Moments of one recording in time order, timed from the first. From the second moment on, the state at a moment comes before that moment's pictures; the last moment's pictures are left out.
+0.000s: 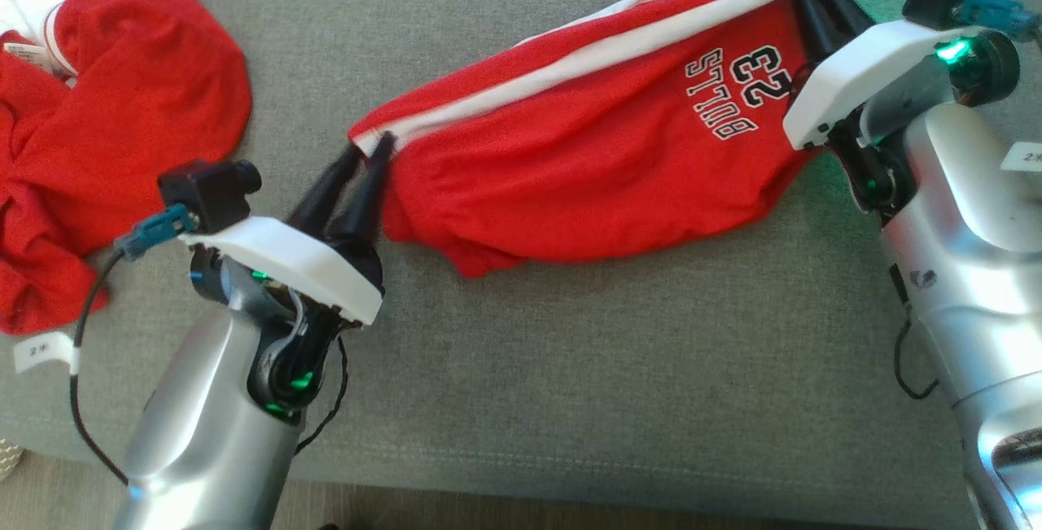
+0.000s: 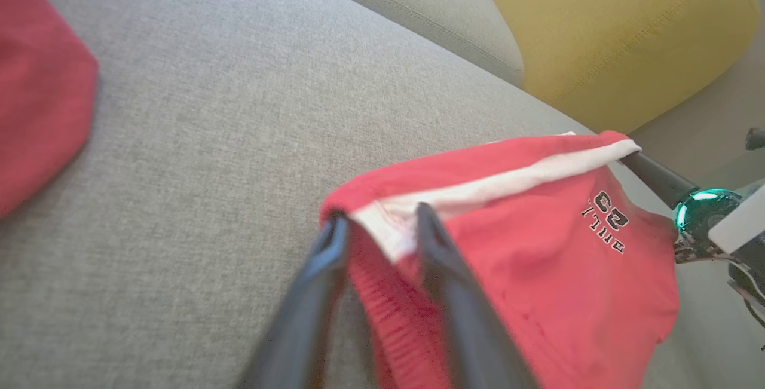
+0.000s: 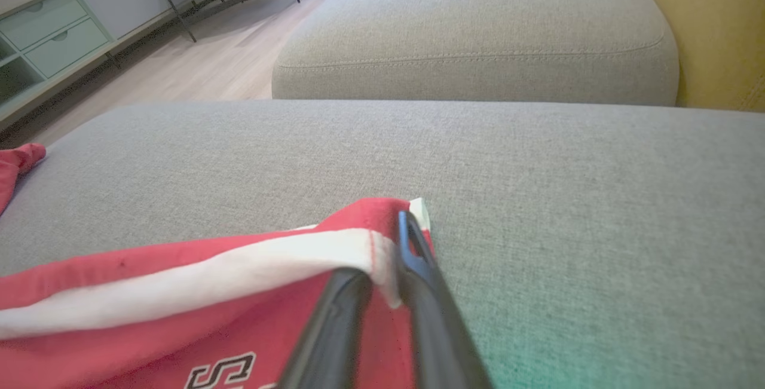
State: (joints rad) left arm -0.40 0.16 -0.34 0.26 -0.71 -0.09 0.02; right arm -0.85 -0.22 0.35 0.72 0.43 0.13 0.05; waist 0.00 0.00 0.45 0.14
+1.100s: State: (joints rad) left arm -0.14 0.16 -0.25 0.09 -0.32 0.12 -0.25; right arm -0.24 -0.10 0.08 0.14 0.15 0.13 -0.12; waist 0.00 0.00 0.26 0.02
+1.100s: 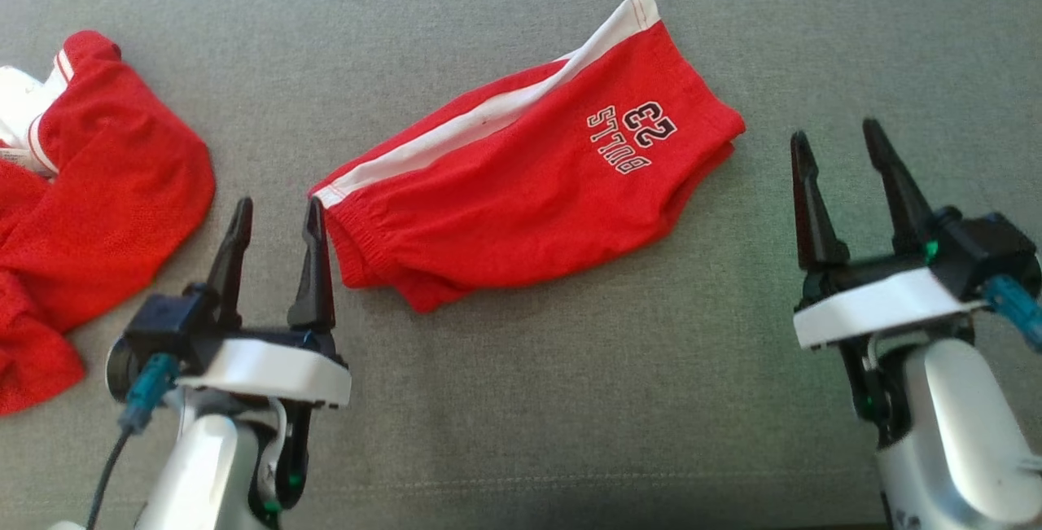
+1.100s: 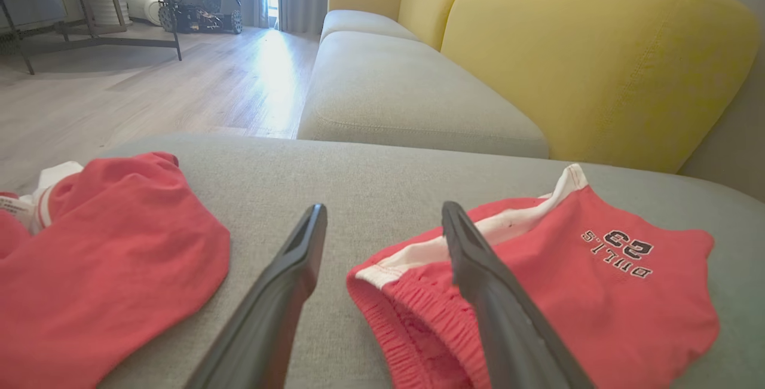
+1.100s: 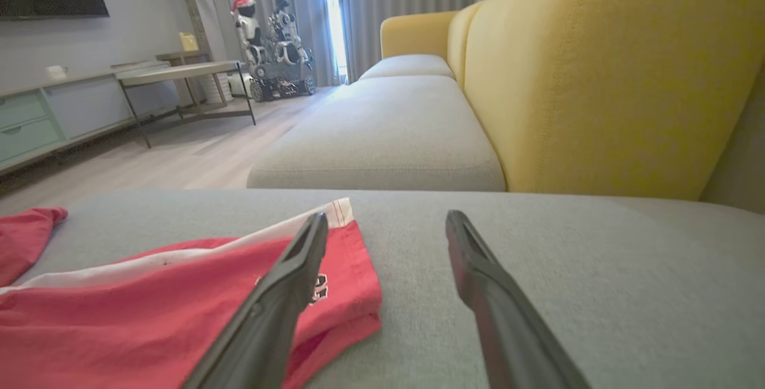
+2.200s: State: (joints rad) left arm -0.19 0.15 -0.28 0.12 -0.28 0.10 -0.25; right arm -0.28 -0.09 0.05 0.16 0.11 0.13 0.00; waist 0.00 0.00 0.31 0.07
